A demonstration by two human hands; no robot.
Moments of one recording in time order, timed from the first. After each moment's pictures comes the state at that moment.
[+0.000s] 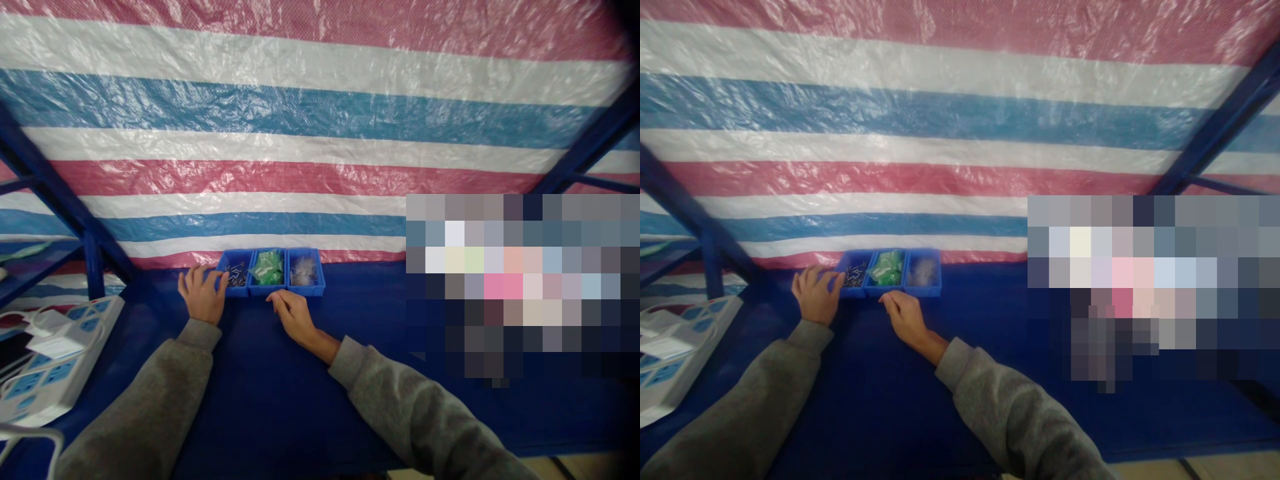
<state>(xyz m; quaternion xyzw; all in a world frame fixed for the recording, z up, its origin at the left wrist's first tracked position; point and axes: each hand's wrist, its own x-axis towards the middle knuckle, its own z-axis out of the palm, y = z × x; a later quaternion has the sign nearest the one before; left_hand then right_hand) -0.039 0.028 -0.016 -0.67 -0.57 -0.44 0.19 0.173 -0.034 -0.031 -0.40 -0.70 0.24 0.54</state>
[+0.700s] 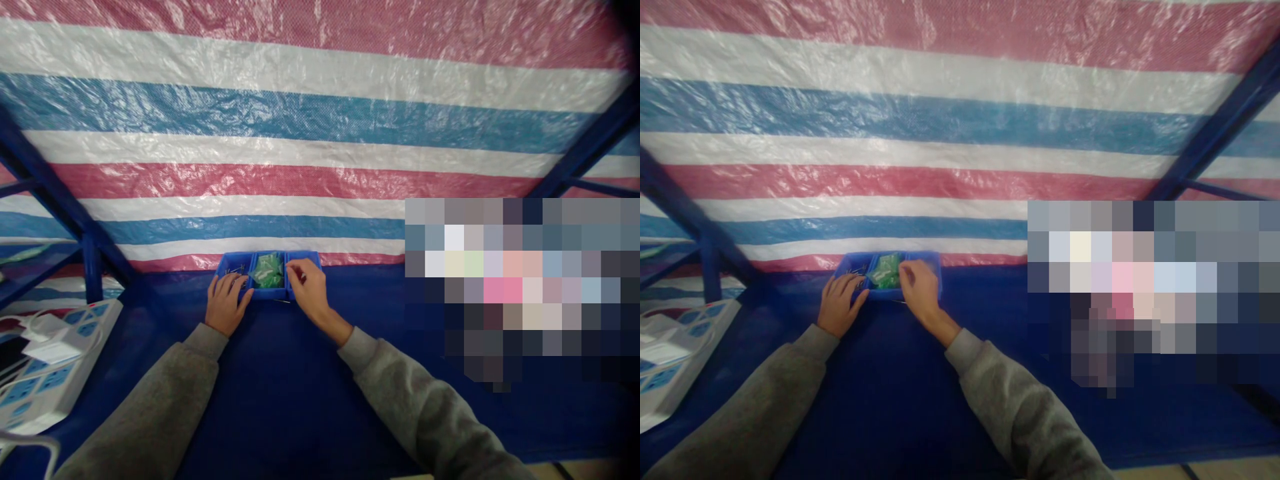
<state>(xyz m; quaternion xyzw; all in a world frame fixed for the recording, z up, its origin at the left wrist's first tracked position) -0.015 0.014 -0.022 -0.80 -0.49 -0.31 0.16 0.203 -0.002 0.011 -0.50 -0.67 0.10 0.53</state>
